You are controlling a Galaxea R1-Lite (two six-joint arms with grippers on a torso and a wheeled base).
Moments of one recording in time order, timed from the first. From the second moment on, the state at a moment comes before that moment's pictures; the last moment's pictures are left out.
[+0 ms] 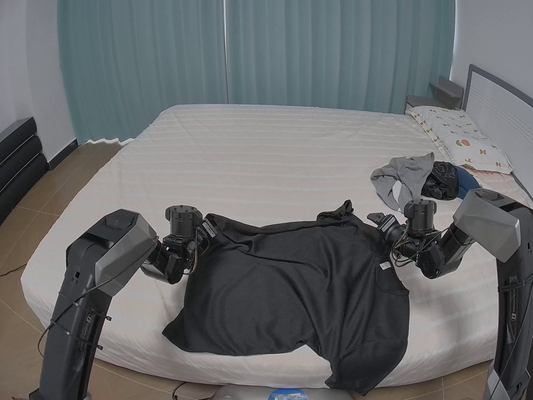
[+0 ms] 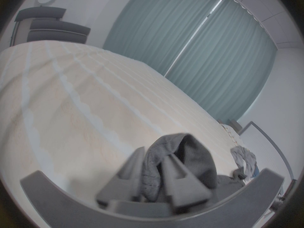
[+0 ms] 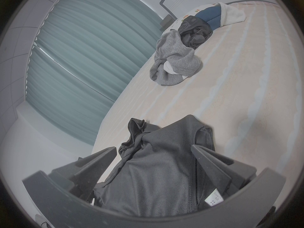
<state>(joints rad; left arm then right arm) -0.24 2.73 -1.58 -0.78 0.22 -0.72 0.15 2.45 -1.12 -0.93 -0.01 0.92</state>
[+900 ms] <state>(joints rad) -0.15 2.81 -1.90 -0.77 0.29 -0.59 0.15 2.45 -1.11 -0.94 -0.02 0.92</state>
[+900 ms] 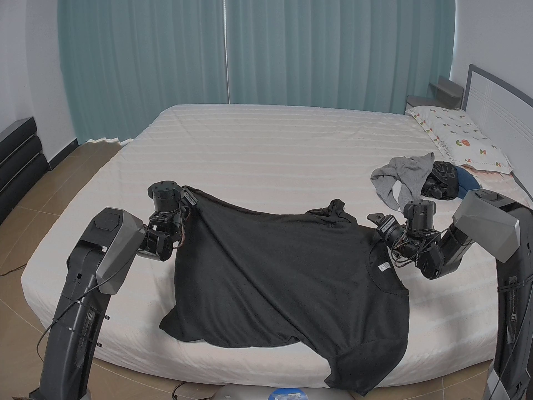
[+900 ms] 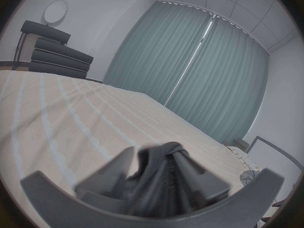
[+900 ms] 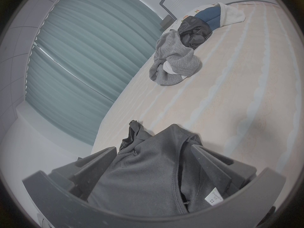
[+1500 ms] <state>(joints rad) -0.14 2.67 -1.49 -0.78 0.14 -0.59 0.15 2.42 -1.09 -0.95 -0.02 0.92</state>
